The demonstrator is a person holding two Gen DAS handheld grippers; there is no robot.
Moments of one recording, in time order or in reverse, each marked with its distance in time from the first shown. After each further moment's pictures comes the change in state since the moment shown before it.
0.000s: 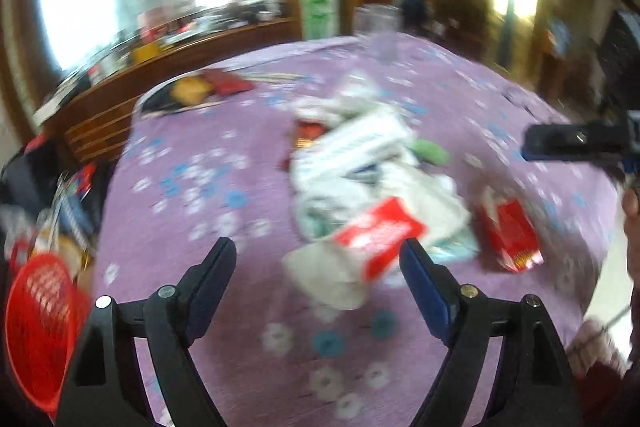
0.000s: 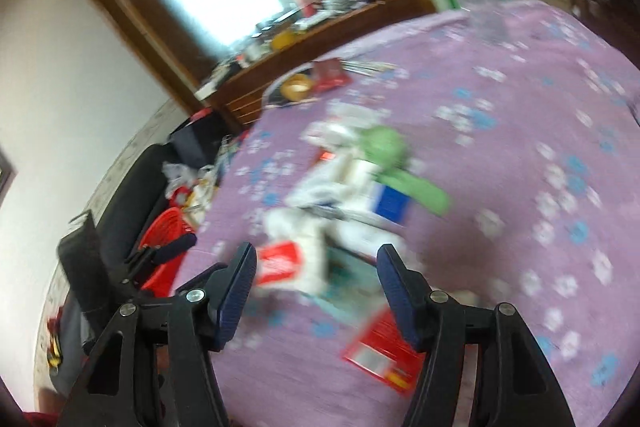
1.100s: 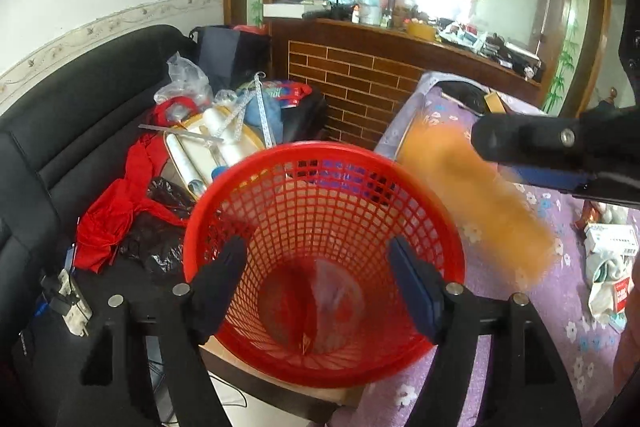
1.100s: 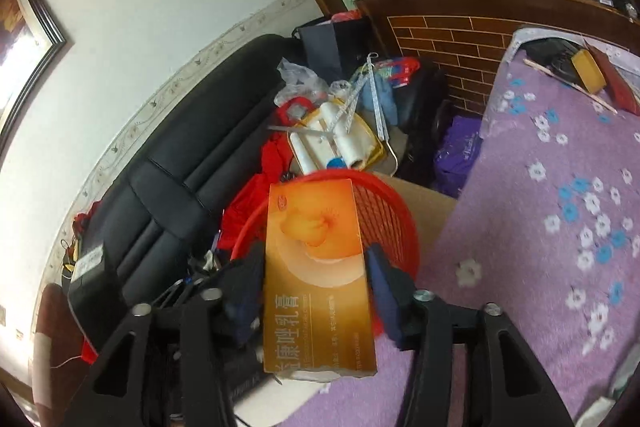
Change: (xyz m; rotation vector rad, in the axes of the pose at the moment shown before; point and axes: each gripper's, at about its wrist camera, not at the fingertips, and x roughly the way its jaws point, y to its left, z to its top) left arm -0.105 0.265 -0.132 -0.651 -0.032 0.490; right arm 0.249 0.347 -0.008 -0.390 0.284 0.296
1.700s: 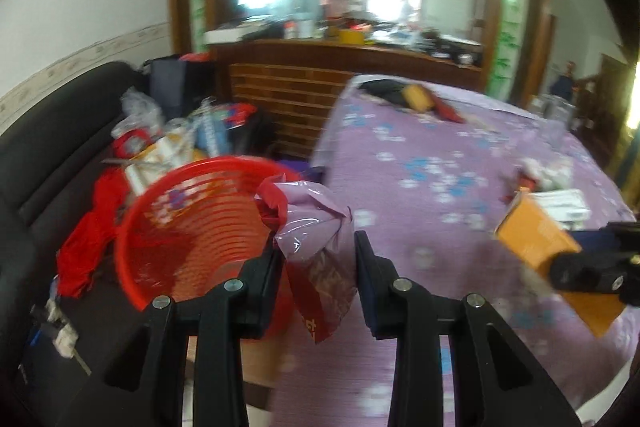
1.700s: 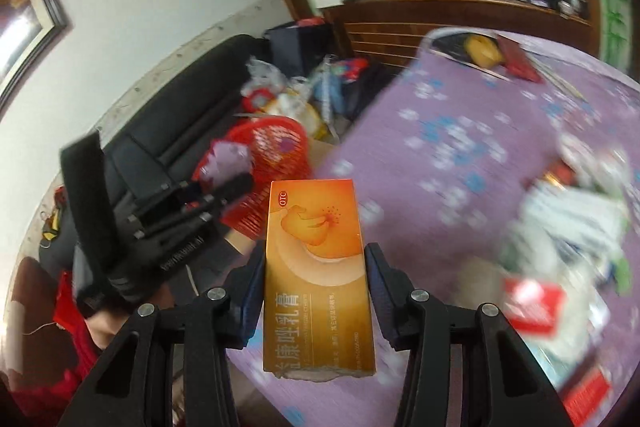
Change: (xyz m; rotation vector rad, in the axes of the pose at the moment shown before) left arm -0.039 -0.073 -0.015 0.117 -0.044 -0.089; right arm -0.138 -0.049 -0.098 -0.047 -0.011 -0.119
